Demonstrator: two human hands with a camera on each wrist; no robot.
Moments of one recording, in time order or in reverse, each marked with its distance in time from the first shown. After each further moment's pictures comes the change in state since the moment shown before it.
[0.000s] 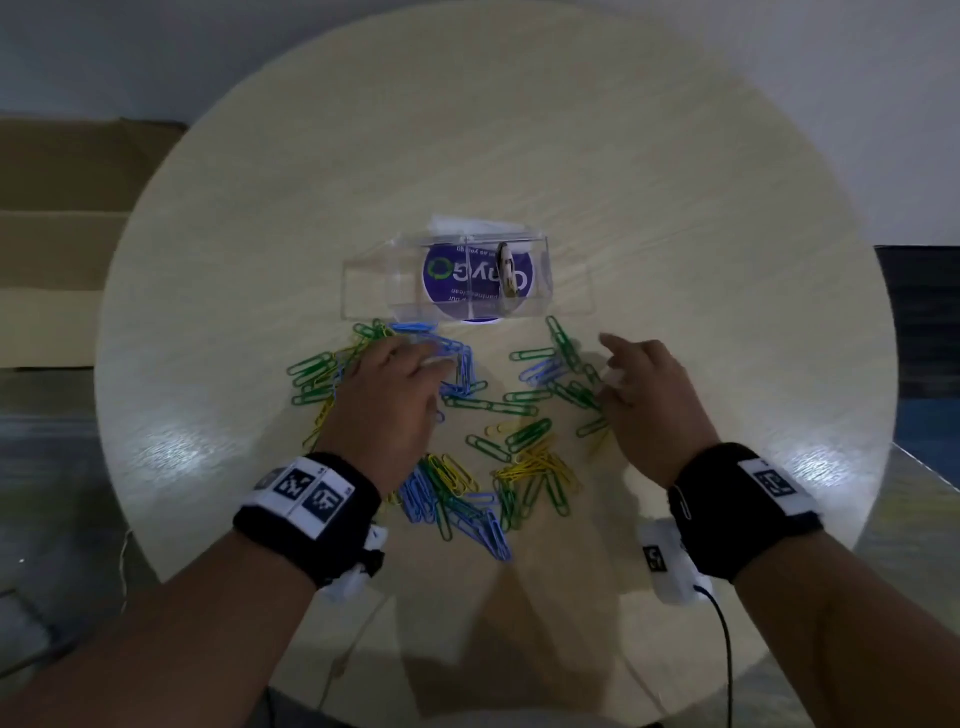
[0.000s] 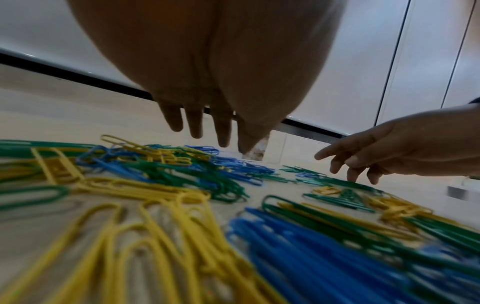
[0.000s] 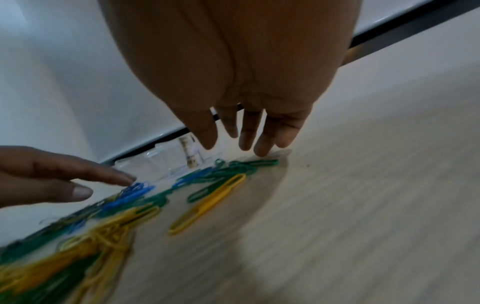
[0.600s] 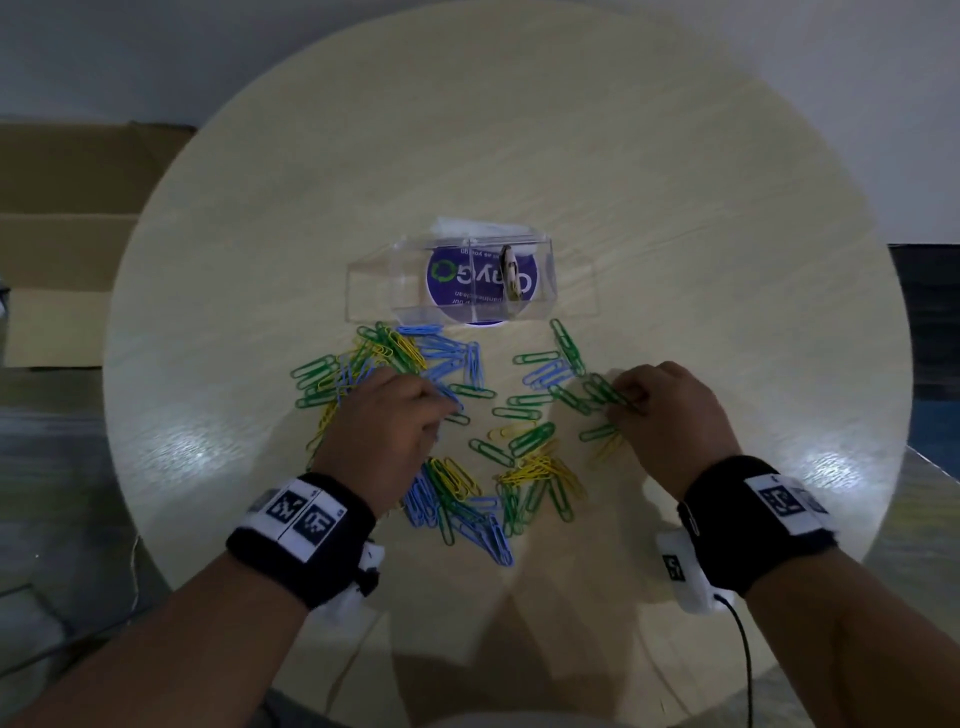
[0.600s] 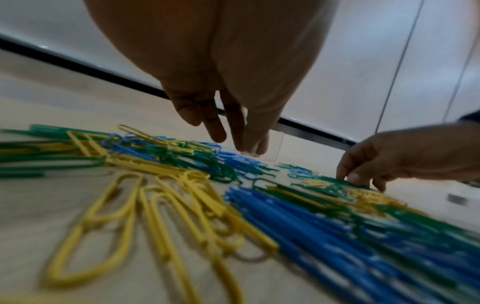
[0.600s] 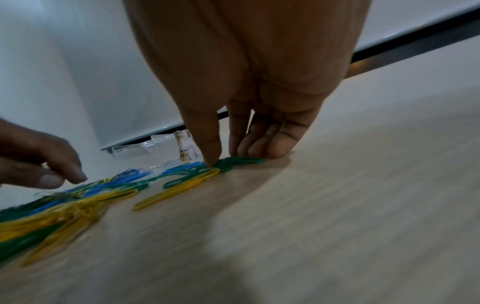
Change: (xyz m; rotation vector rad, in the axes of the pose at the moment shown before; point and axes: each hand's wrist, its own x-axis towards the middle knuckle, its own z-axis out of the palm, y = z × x) left_hand -0.016 -0.003 0.006 -0.108 0.072 0.086; right_hand -0.006 0.008 -0.007 -0.021 -0.021 0.100
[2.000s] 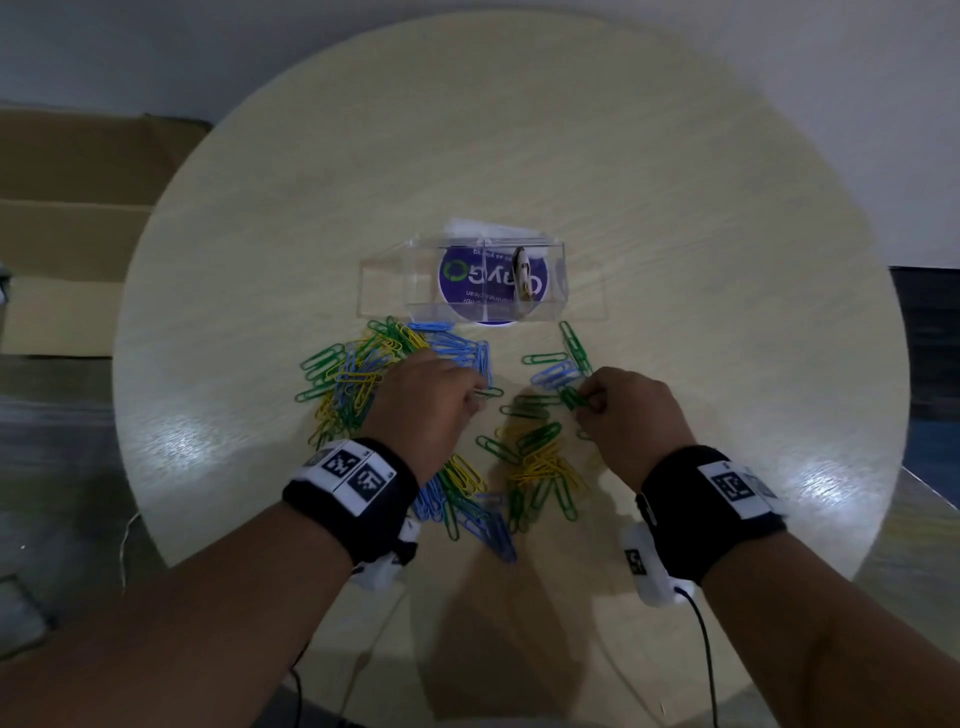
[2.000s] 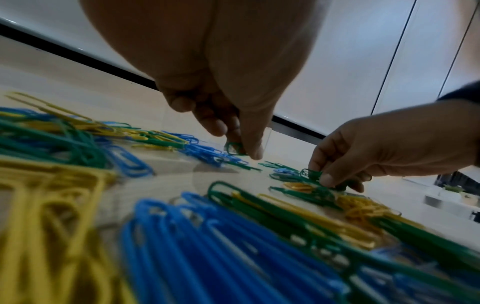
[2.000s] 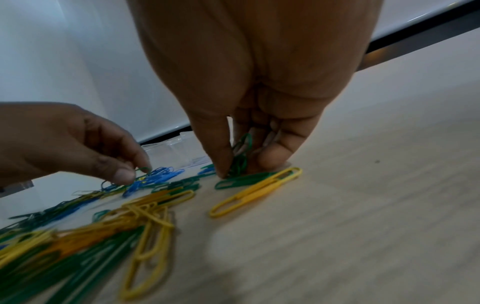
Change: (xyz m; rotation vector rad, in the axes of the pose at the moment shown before) left_hand 0.030 0.018 0.003 -0.023 -0.049 -0.141; right_hand 0.004 -0.045 0.009 -0.001 -0.161 0.064
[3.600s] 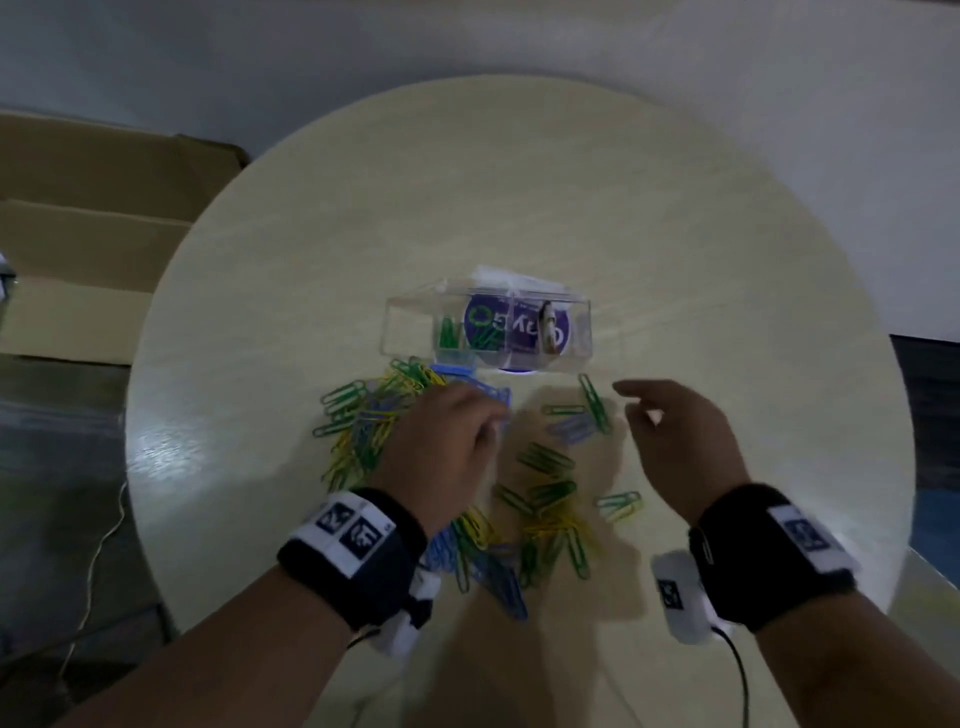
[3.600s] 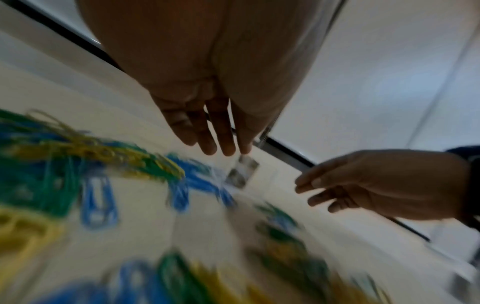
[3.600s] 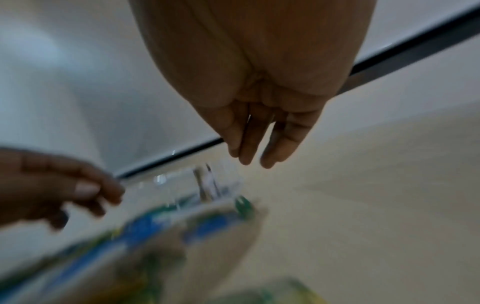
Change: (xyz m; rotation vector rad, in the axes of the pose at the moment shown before) left_hand -0.004 0.000 -0.016 -0.243 0.100 -0.036; right_hand 0.013 -0.008 -0.037 0.013 0.211 -0.103
